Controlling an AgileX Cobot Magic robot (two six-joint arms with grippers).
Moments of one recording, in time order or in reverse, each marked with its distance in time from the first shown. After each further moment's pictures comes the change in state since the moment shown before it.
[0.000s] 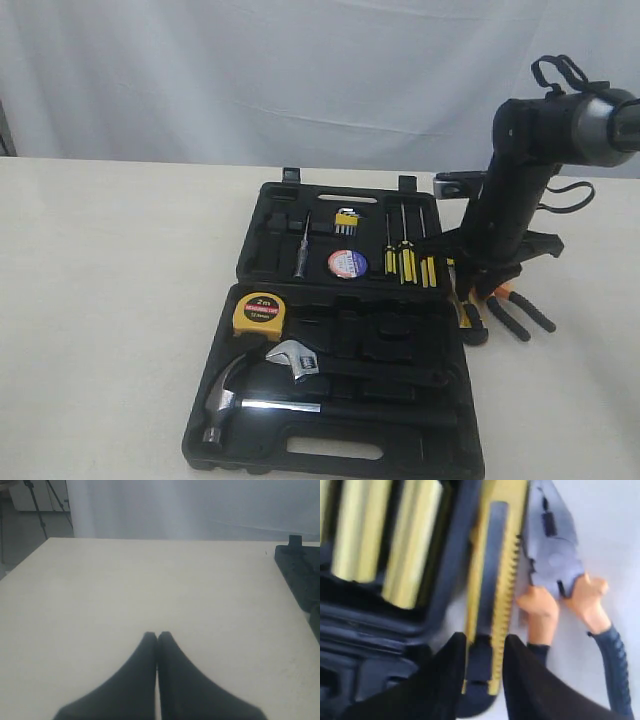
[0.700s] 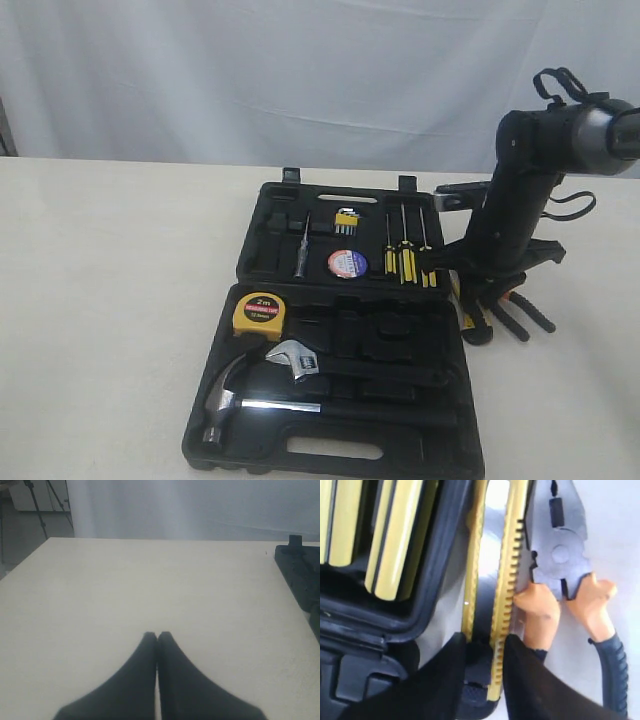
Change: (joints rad) left arm 0.000 0.000 0.000 0.000 0.000 0.000; right arm -0.012 0.016 0.011 0.005 -0.006 -0.086
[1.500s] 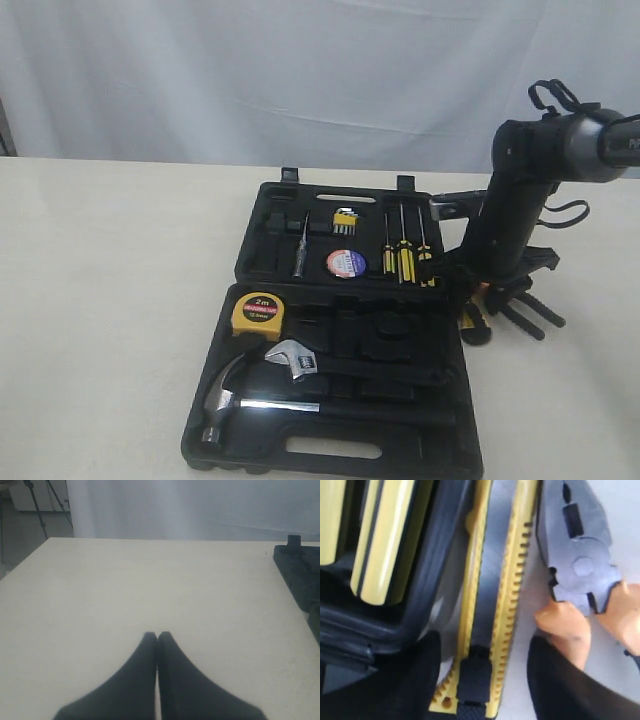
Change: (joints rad) left arm 0.000 0.000 0.000 0.000 0.000 0.000; right arm -0.002 0.038 -0.006 0.026 -0.005 -0.043
